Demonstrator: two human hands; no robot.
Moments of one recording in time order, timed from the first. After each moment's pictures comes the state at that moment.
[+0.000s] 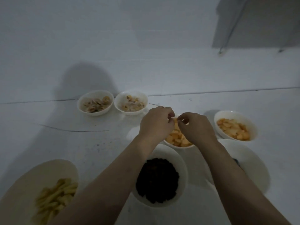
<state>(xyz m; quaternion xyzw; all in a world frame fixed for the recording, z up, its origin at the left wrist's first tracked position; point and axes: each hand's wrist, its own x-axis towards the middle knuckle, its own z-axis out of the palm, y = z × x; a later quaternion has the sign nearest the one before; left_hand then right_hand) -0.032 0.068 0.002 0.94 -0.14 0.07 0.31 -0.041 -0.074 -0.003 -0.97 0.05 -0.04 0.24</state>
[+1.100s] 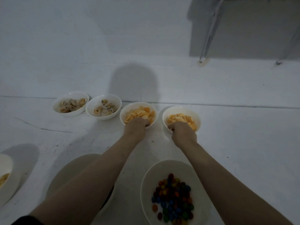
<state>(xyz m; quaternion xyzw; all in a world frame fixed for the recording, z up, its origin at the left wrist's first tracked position) 0.057 -0.046 -0.071 0.99 -0.01 -0.02 0.13 0.061 -0.228 -0.065 -0.98 -0.05 0.04 0.18</state>
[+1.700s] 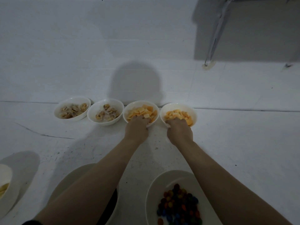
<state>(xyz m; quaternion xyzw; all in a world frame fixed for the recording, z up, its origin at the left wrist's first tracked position) 0.085 -0.030 -0.077 0.99 0.00 0.04 0.13 0.092 -0.198 -0.062 -0.99 -0.07 0.01 0.15</state>
